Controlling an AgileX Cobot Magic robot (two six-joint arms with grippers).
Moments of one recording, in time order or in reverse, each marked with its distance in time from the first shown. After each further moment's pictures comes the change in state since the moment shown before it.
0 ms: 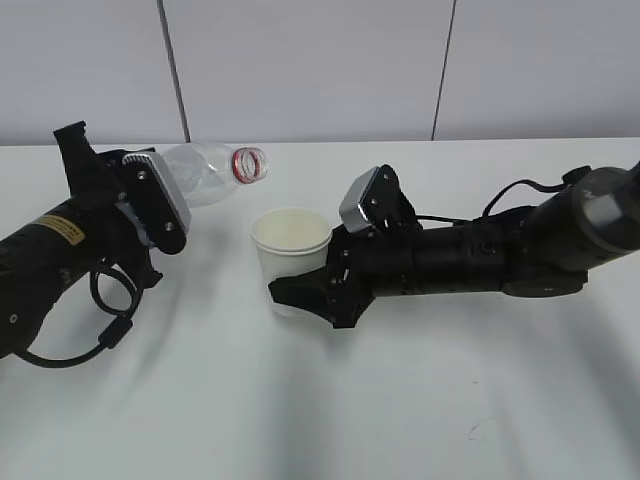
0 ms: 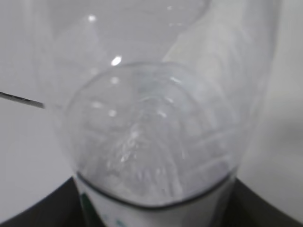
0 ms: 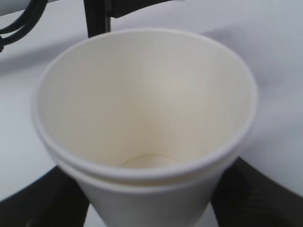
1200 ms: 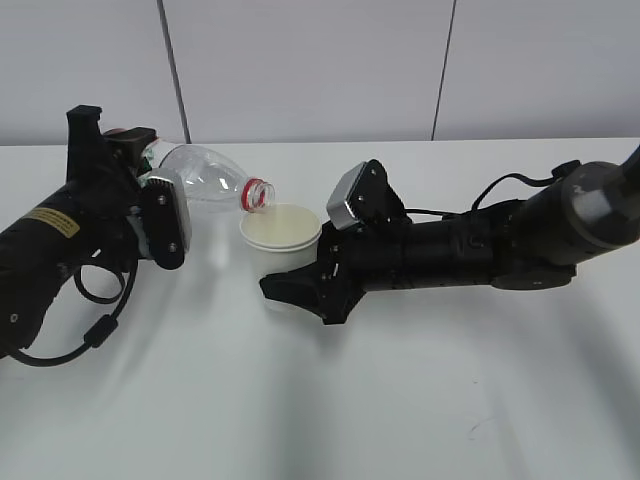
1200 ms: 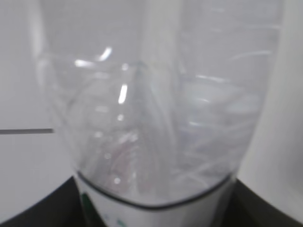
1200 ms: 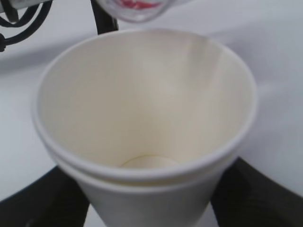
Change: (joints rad) left arm 0.000 0.000 0.000 -0.017 -0.098 0.364; right arm 0.020 0.000 -0.031 -0.005 0.026 0.001
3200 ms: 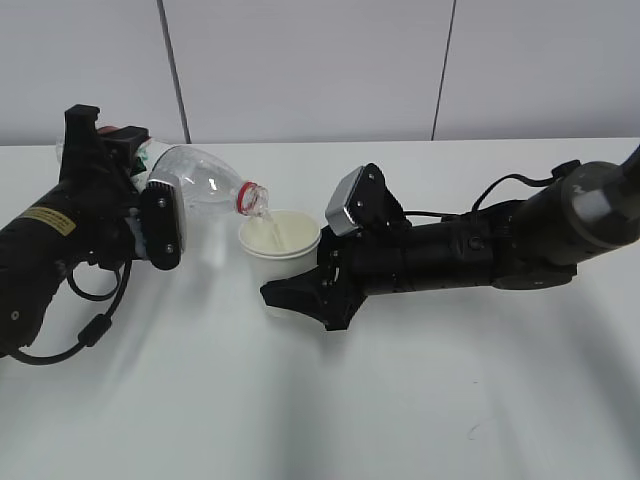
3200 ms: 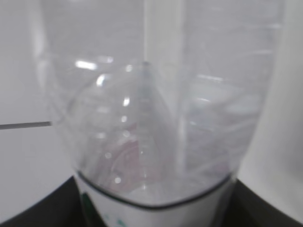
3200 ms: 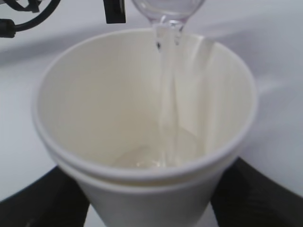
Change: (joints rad) left arm 0.000 0.000 0.000 -0.051 -0.003 0.084; right arm 0.000 0.000 0.000 -0.034 0.005 0.002
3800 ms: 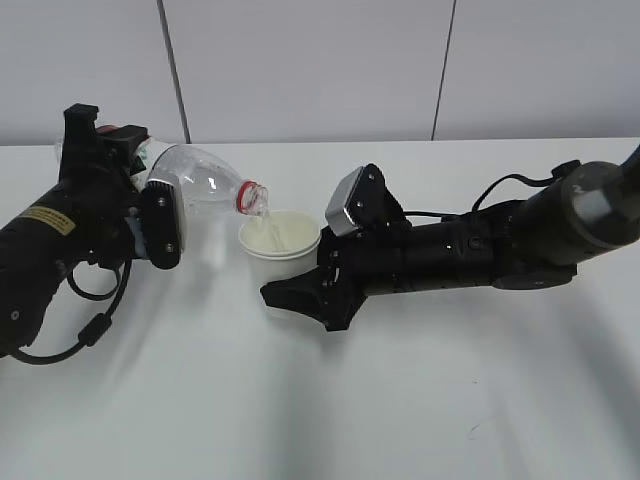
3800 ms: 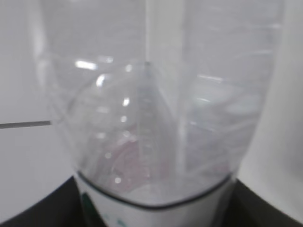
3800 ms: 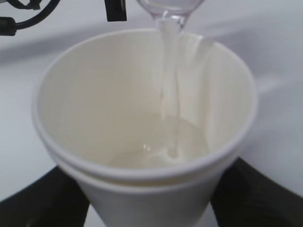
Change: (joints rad) left arm 0.000 0.000 0.000 -0.002 -0.004 0.000; right arm 0.000 0.000 0.000 -0.002 0.002 0.000
